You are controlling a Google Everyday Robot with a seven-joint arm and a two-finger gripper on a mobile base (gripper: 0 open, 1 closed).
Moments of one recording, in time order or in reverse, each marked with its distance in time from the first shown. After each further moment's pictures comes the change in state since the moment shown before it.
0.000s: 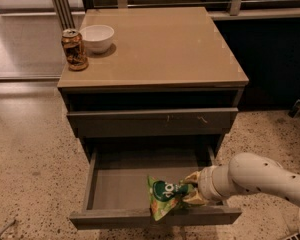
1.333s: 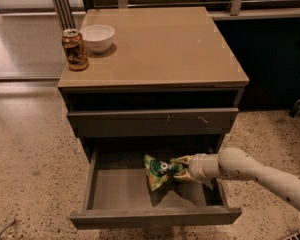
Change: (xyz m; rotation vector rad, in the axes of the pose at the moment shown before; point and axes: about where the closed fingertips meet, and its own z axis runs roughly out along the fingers) arm 0.027 -0.114 0.113 0.137 -0.208 -0.044
